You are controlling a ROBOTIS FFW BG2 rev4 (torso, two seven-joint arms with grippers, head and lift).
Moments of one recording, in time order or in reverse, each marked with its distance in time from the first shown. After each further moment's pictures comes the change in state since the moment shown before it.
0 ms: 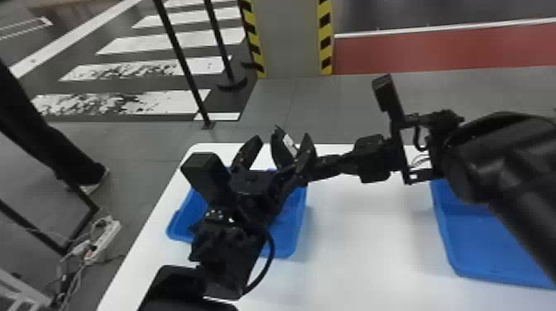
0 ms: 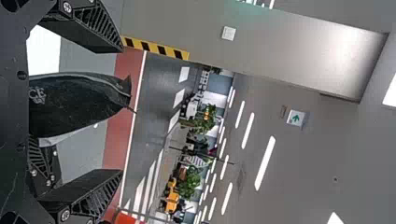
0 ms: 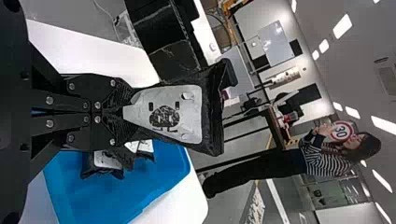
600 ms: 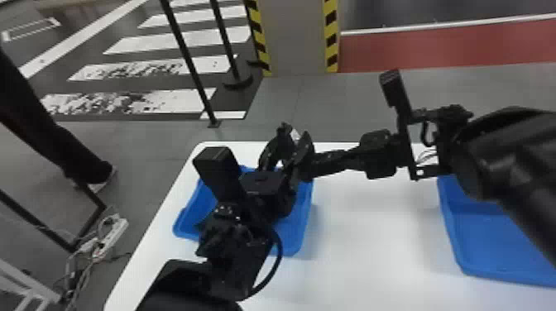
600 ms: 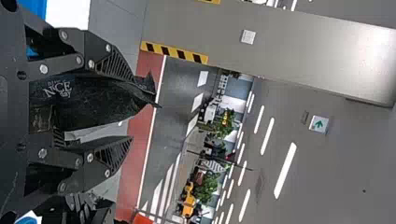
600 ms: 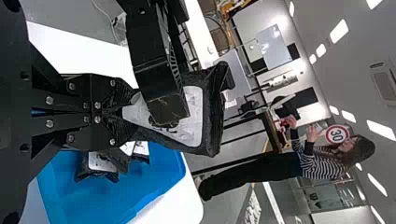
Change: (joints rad) left arm 0.013 0.000 -0.015 -0.073 0.006 0.153 0.035; right arm -0.008 -0.005 0.008 -0.002 -0.023 -0.016 -0.004
